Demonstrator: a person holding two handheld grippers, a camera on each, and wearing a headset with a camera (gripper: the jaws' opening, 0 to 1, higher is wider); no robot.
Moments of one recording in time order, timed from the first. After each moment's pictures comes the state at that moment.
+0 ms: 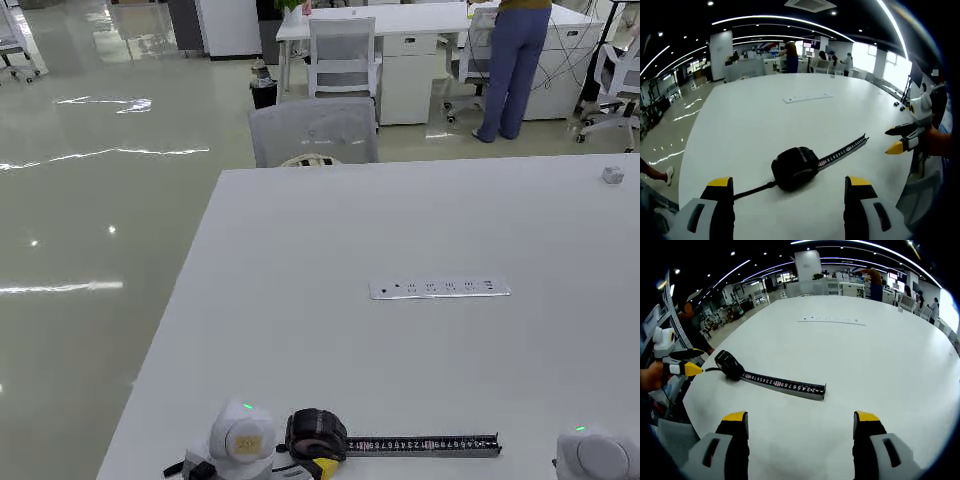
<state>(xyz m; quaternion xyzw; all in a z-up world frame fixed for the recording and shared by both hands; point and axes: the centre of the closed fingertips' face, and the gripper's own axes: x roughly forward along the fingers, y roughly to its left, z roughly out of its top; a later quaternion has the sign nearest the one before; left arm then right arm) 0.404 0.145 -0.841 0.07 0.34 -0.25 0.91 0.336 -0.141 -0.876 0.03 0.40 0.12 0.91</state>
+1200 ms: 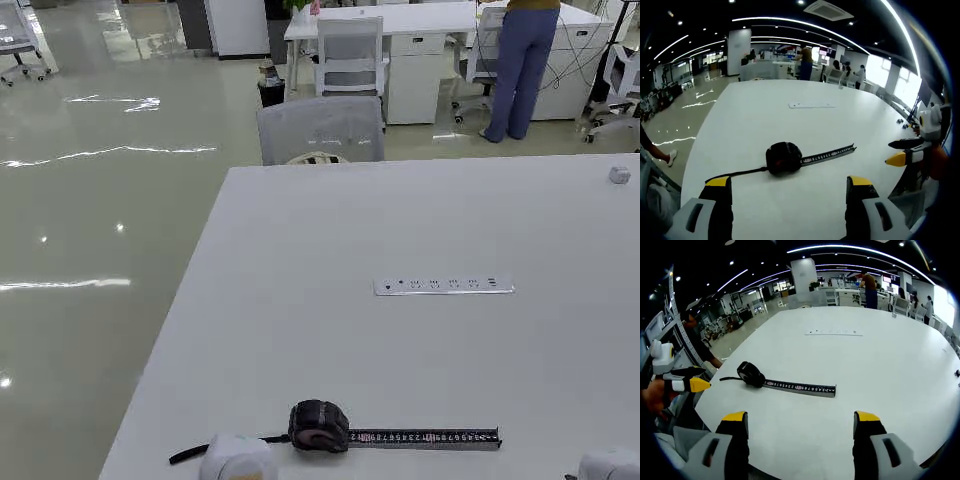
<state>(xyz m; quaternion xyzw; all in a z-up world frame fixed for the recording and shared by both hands) 0.343 0.147 -0.797 0.01 0.34 -0.19 0.92 0.293 -0.113 -0.811 0.05 0.37 0.10 0.92</state>
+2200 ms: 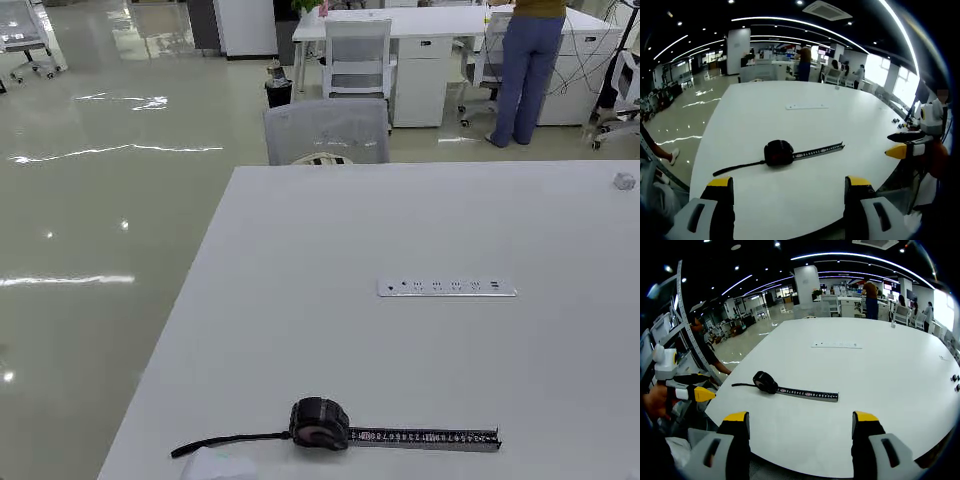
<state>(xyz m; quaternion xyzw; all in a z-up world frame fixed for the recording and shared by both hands) 0.297 0.151 -0.754 0.01 0.34 -0.19 0.92 0.263 -0.100 -0.751 0.04 0.34 0.11 0.93</state>
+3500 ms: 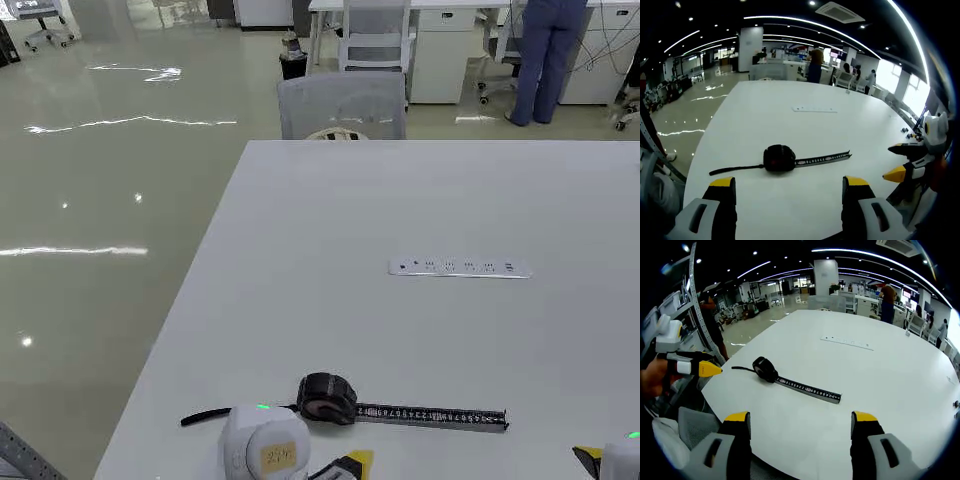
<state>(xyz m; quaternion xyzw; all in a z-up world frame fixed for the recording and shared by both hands) 0.326 0.131 -0.770 -0.01 0.35 -0.15 0.93 0.285 -0.102 -0.784 -0.02 0.37 0.17 0.91</state>
